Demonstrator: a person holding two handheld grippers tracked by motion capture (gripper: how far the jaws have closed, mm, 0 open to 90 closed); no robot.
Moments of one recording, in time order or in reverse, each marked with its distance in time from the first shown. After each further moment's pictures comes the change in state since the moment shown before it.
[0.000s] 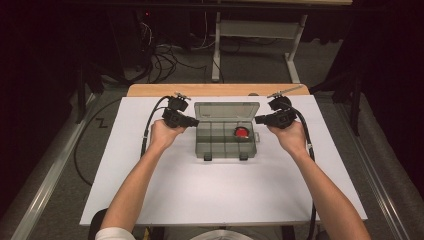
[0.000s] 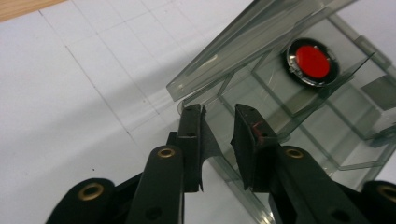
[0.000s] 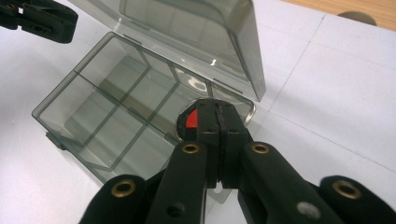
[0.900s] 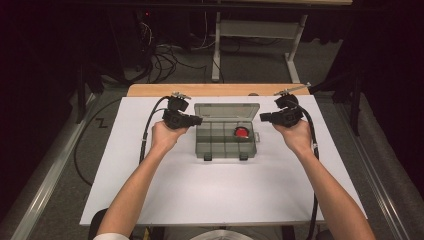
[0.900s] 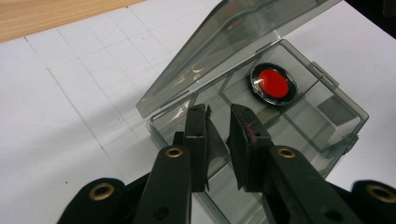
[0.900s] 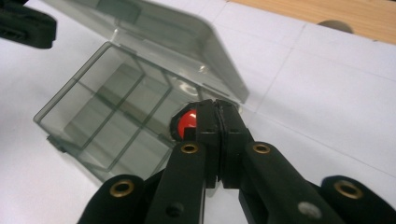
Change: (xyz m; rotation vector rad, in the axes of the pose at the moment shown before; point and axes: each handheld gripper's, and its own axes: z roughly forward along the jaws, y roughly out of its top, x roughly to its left) left arm -0.017 -0.001 -0.014 -0.089 -0.033 -0.004; right arm -0.008 0.000 -0.016 -0.036 -0.028 0.020
